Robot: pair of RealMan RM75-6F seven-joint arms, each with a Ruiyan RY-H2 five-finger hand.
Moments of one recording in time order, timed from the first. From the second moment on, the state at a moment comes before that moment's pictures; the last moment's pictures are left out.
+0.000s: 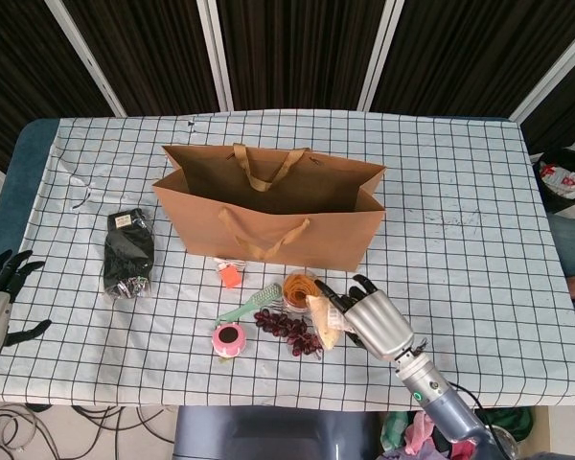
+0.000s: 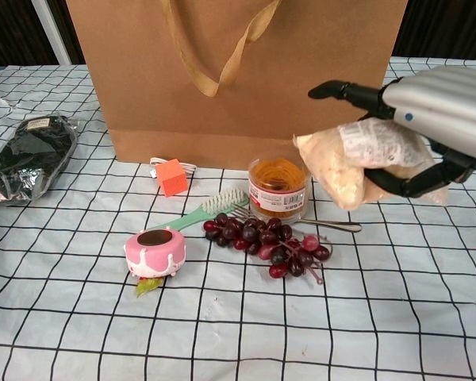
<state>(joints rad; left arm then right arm) -0.15 -1.10 -0.05 -1.60 1.50 1.47 0.01 0.48 -1.37 0.07 -1.83 -1.57 1.20 -0.52</state>
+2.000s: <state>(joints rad) -0.12 -1.06 -0.07 -1.60 1.50 1.51 -0.05 1.08 -1.18 0.50 -1.83 -0.72 0.99 -0.65</state>
